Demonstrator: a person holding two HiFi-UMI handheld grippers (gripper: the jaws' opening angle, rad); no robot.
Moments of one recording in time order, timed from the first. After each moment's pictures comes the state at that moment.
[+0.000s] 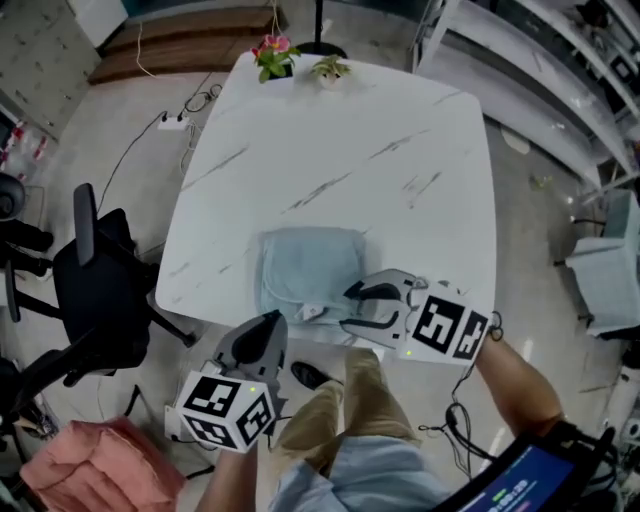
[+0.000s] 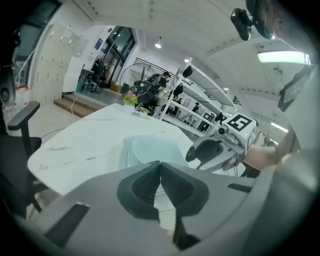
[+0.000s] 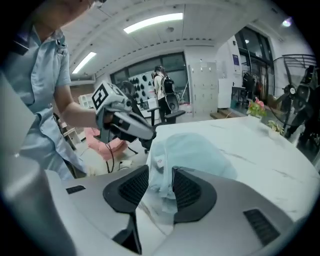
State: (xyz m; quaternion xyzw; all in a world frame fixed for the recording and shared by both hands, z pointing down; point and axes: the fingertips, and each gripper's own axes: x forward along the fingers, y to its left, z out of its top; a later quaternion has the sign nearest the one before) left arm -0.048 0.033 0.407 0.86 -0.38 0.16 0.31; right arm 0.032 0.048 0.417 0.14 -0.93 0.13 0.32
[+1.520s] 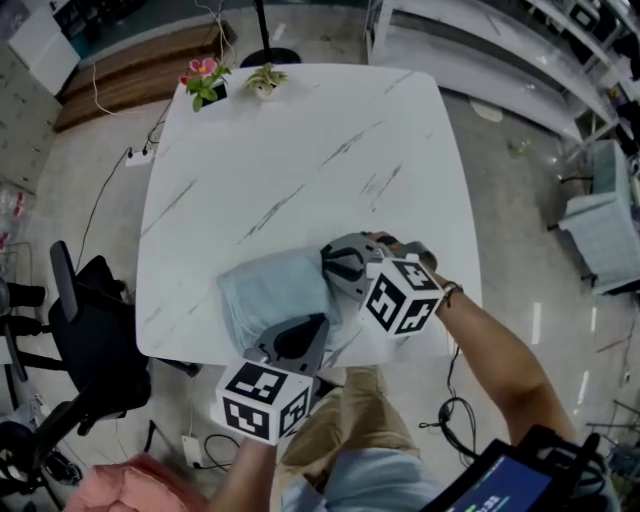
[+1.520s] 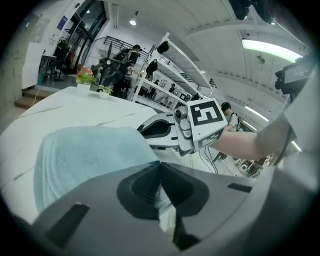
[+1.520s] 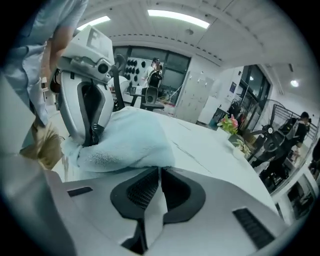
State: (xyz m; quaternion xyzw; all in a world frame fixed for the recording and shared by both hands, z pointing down) left arm 0.079 0.036 0.435 0.90 -0.21 0.24 0.30; right arm 0.091 -0.054 0.462 0.25 -0.89 -0.06 0.37
